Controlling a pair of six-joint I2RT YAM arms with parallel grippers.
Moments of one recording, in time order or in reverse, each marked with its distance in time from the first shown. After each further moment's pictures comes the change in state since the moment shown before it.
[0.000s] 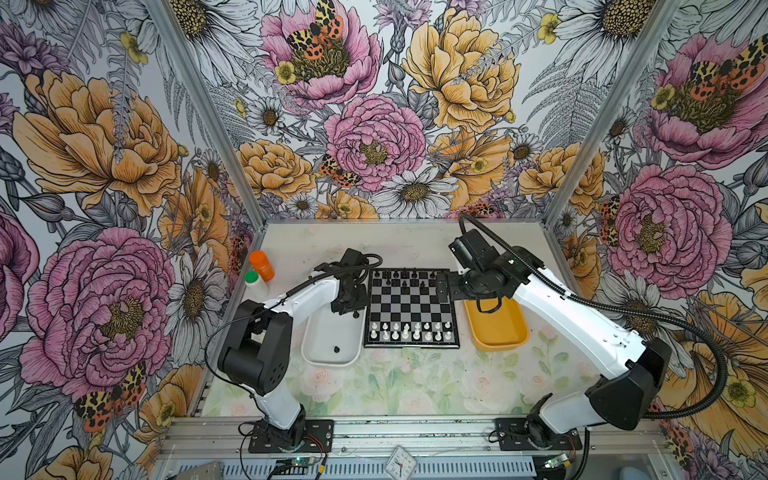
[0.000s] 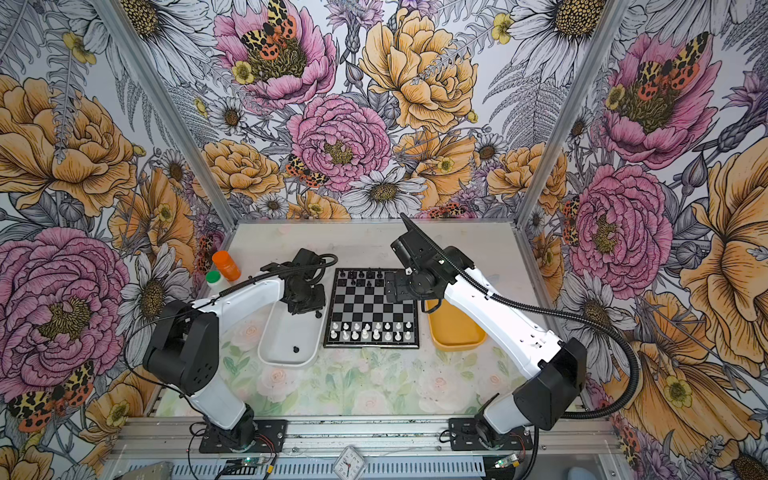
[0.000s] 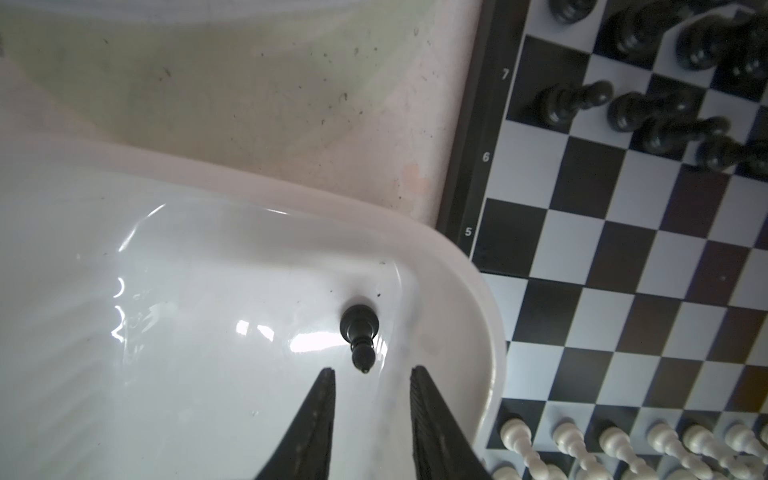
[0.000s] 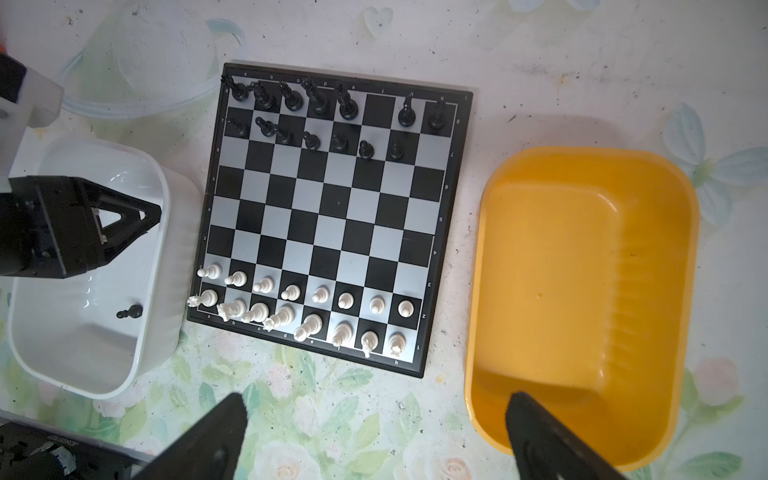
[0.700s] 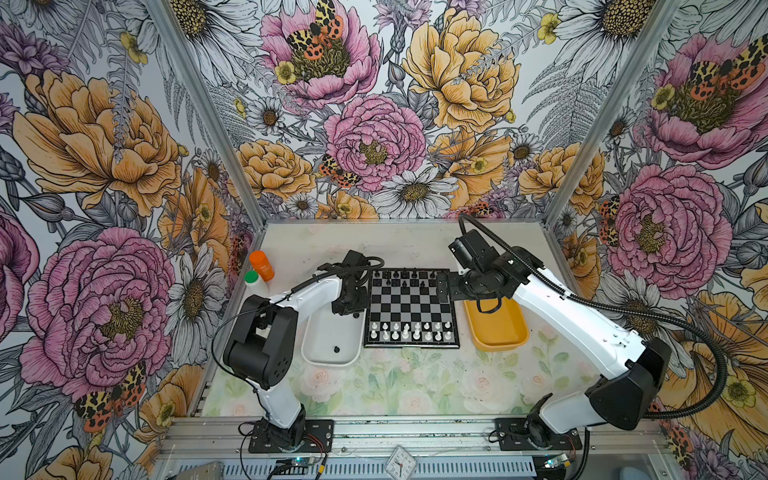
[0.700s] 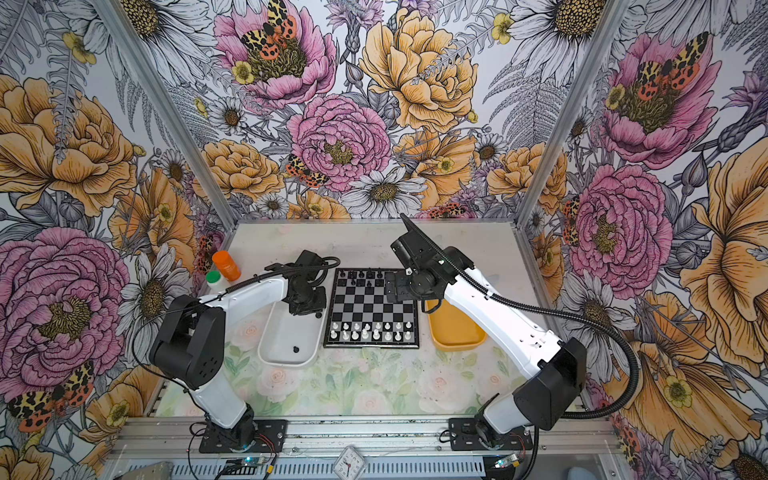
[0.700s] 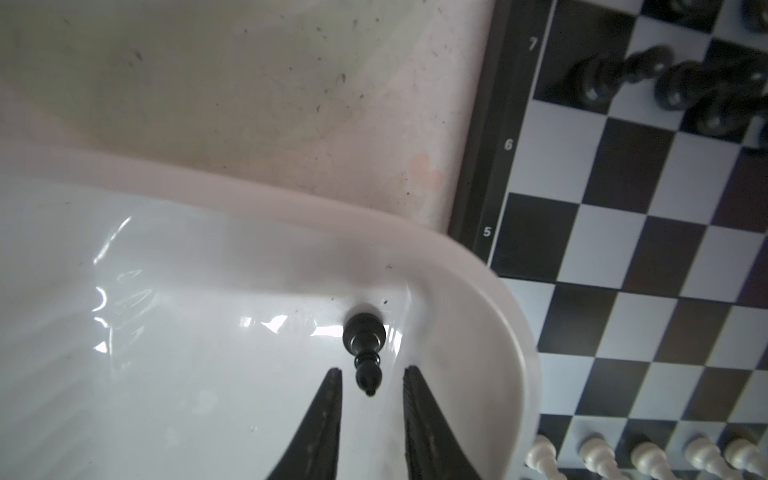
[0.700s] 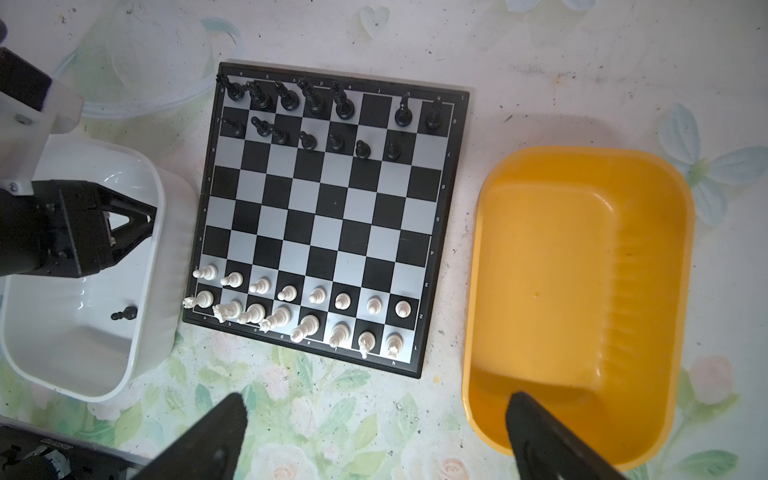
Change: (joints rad) left arm 0.000 0.046 0.002 0.000 0.003 0.023; right arm -0.001 0.000 -0.008 0.000 0.007 0.000
